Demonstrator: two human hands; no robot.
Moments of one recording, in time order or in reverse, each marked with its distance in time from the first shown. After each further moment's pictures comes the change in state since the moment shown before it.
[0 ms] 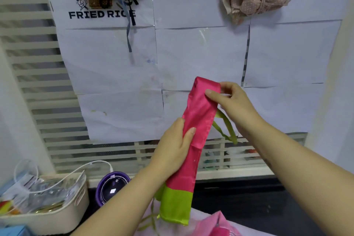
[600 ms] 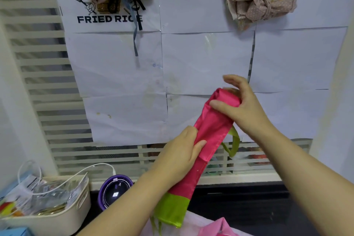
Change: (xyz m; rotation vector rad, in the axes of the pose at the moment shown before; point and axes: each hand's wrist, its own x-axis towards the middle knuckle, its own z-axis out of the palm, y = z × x) left_hand -0.005 0.000 -0.007 0.235 -0.144 0.126; right_hand 0.000 0.003 -0.010 -0.181 -0.073 -0.262
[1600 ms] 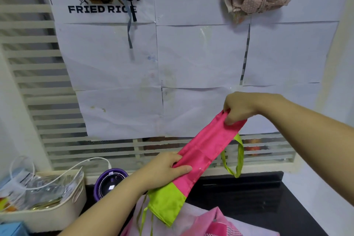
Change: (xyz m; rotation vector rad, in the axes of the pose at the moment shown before) left_hand -0.031 -0.051 0.020 -0.286 -0.436 -0.155; right_hand 0.043 0.008 -0.028 -1.160 -0.825 0.247
